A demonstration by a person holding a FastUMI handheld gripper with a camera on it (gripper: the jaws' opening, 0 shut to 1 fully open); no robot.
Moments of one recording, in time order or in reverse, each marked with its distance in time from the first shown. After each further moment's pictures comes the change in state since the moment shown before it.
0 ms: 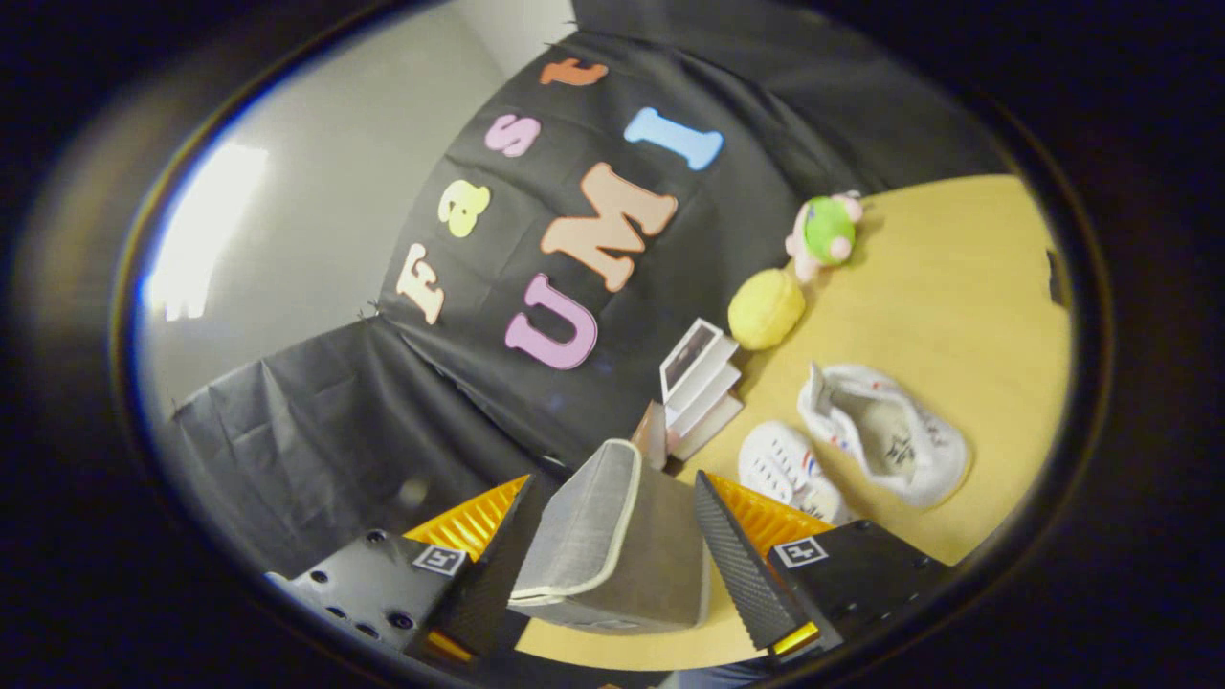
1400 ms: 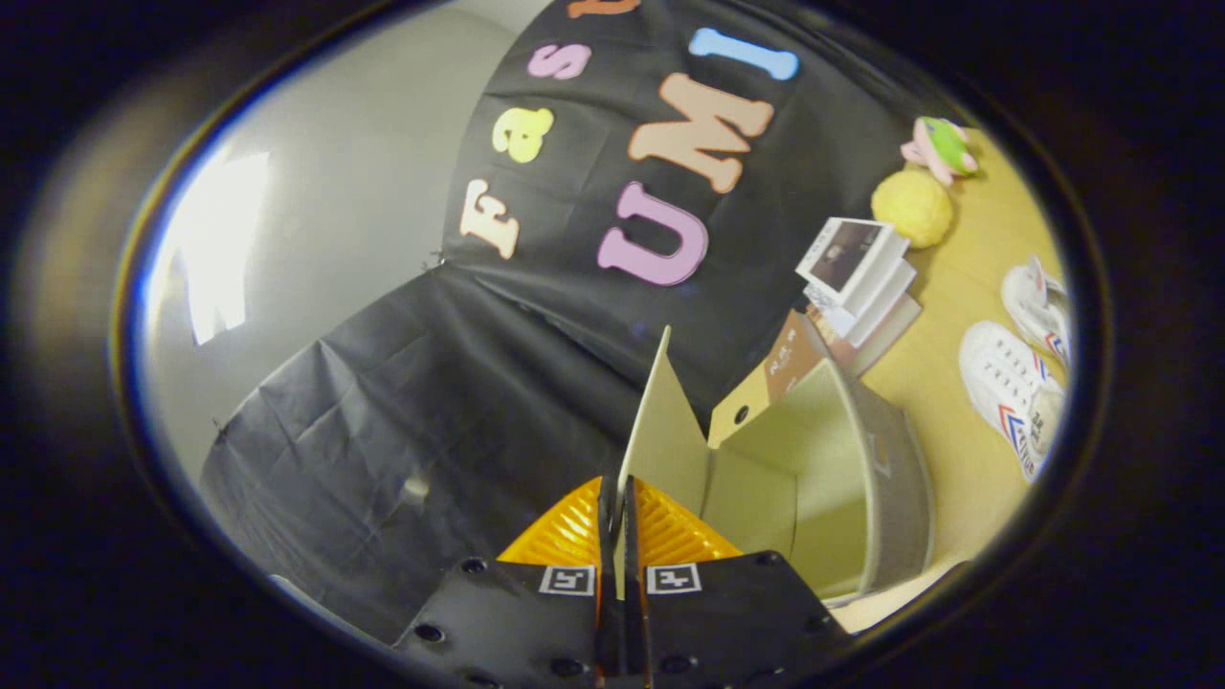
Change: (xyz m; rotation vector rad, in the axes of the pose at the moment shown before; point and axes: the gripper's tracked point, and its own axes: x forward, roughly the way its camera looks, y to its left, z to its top) arm 0.076 0.211 -0.090 -0.118 0.208 0.235
